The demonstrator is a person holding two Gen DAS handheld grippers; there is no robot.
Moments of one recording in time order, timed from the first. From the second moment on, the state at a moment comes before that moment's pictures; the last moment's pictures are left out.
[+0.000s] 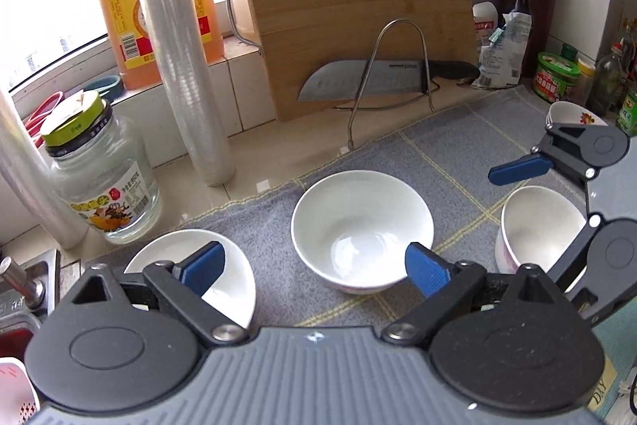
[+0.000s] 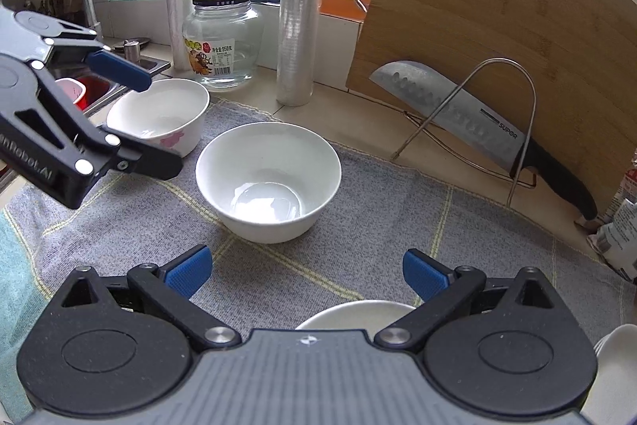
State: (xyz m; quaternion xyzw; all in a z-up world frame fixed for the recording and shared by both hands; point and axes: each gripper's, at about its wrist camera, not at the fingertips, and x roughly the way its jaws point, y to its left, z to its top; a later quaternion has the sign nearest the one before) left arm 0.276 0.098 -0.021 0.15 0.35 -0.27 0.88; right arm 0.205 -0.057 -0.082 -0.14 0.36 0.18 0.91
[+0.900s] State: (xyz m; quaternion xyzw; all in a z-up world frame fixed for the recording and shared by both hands) left arm 0.358 0.059 -0.062 0.15 0.46 -0.33 0.81; right arm 0.245 -0.013 -0.101 -0.17 0.38 0.19 0.89
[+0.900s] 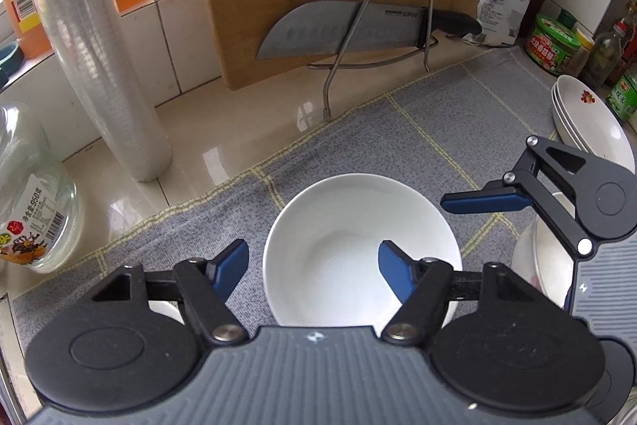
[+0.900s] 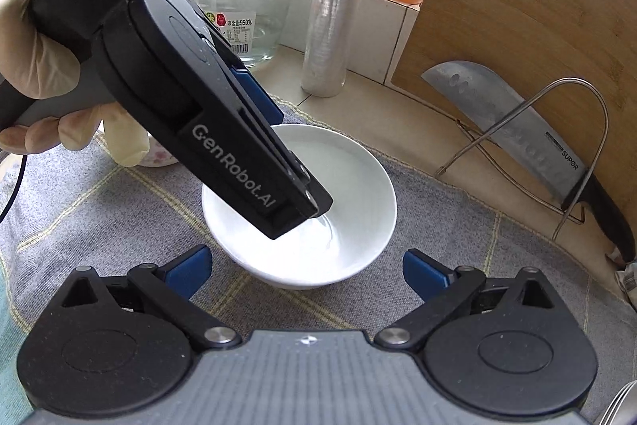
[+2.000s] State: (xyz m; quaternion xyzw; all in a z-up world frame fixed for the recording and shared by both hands) left arm 0.357 0.056 -0.056 0.16 0.46 -0.35 0.80; right arm 0.250 -0.016 -0.101 -0.16 0.38 0.19 0.89
